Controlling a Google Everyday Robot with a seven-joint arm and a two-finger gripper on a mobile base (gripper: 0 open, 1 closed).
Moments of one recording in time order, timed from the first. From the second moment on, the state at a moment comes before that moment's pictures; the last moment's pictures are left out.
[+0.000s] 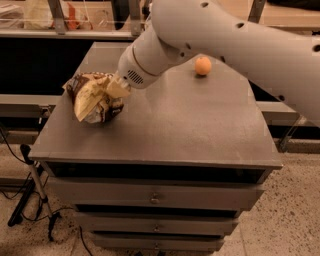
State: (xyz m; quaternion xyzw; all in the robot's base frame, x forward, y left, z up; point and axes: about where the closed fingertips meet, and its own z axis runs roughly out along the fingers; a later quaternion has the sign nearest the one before) arm 0.576 0.098 0.913 -0.56 0.73 0.16 0.35
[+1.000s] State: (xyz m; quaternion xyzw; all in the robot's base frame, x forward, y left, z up) arm 0.611 0.045 0.992 -0.55 0.72 0.12 0.42
